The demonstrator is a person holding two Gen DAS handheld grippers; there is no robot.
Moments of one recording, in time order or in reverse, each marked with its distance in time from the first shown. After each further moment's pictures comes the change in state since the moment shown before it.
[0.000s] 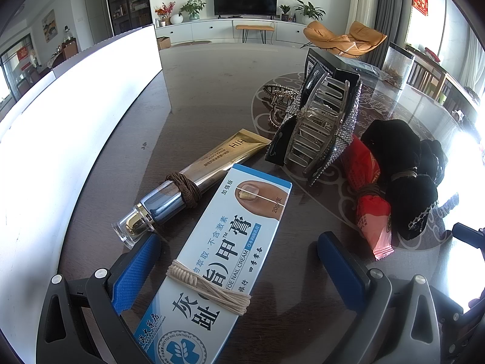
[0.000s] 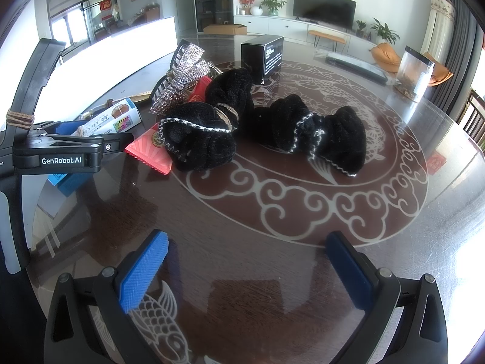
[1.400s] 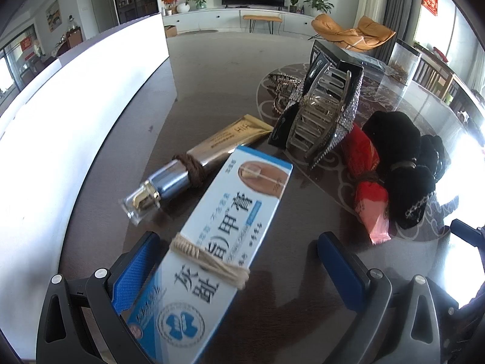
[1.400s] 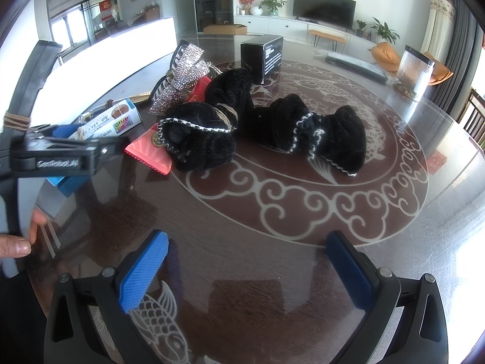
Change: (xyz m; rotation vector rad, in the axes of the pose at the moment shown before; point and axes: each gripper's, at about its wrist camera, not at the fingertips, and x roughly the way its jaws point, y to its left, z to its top) left arm -0.007 -0.003 -0.006 -0.038 0.065 0.022; right arm 0.000 0.000 0.001 0.003 0.001 0.002
